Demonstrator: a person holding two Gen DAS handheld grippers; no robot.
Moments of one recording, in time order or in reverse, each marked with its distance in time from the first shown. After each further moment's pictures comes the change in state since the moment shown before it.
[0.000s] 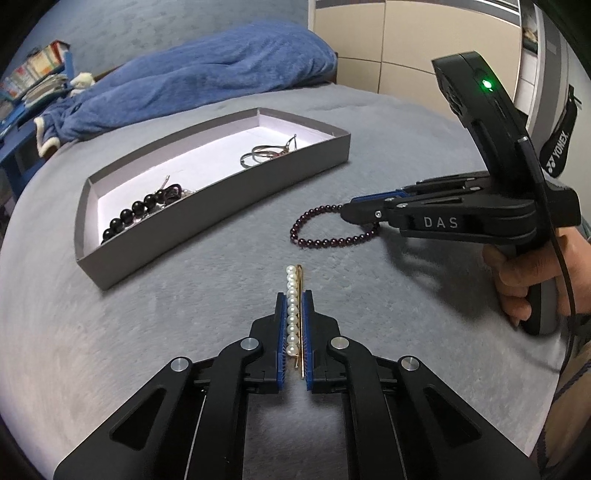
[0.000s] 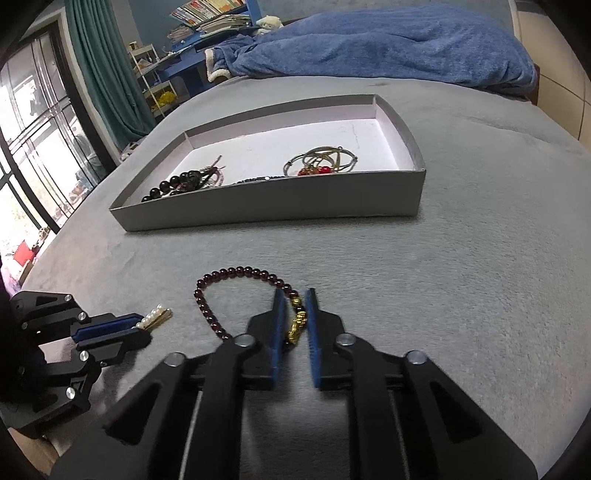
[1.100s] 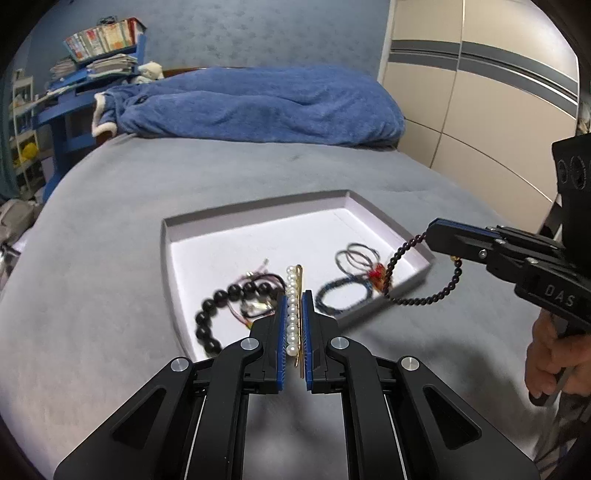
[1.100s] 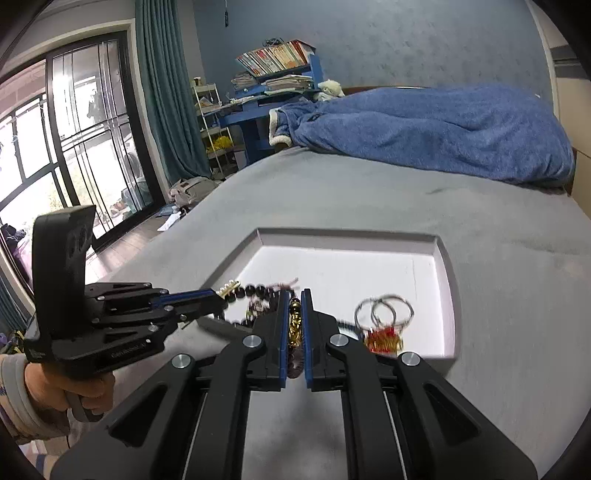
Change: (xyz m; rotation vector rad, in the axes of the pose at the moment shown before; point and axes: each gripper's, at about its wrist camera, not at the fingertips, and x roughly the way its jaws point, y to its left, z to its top) left arm -0.025 0.092 0.066 -0.247 -0.155 0.090; right arm -0.043 0.050 0.089 -0.169 -0.234 0.128
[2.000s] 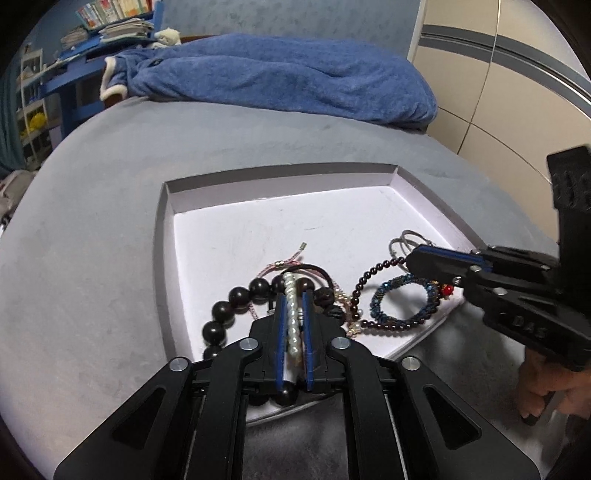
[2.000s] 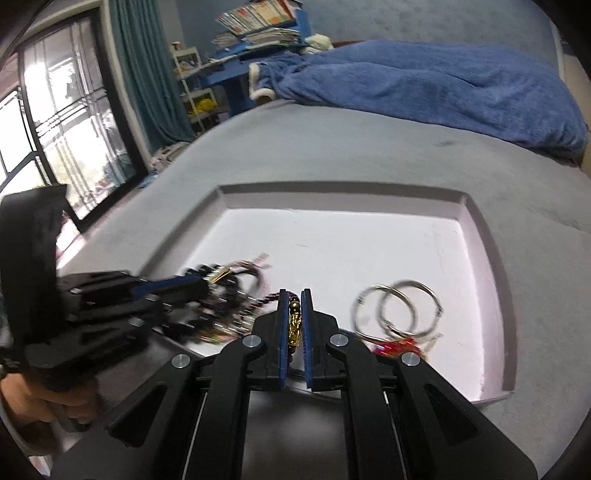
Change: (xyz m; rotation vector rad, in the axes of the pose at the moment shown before) left arm 0.064 0.028 -0.002 -0.065 0.098 0.038; right arm 0.089 -0.028 -0.019 0.052 0.178 -0.054
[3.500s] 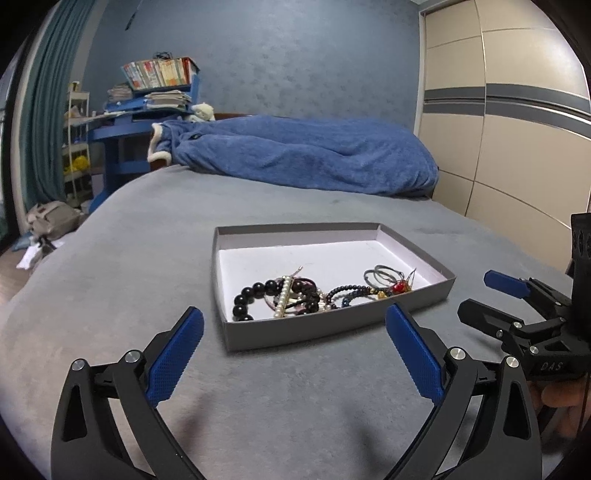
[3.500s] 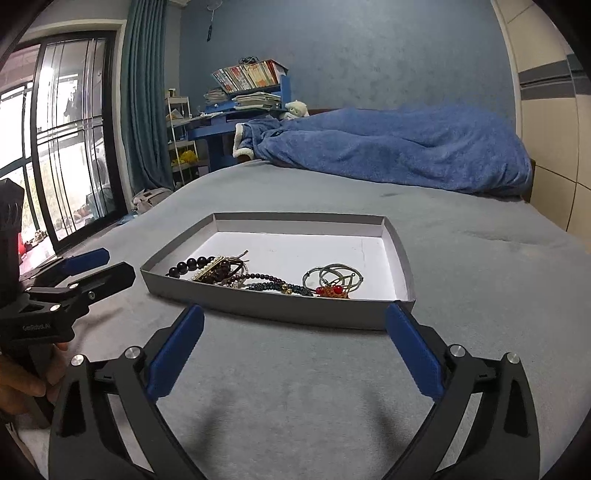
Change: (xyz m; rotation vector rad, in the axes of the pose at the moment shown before) left arm -0.097 -0.030 -0.067 -0.022 -0.341 0.118; right arm -0.088 0.010 -0.071 -0.053 -0.292 -0.130
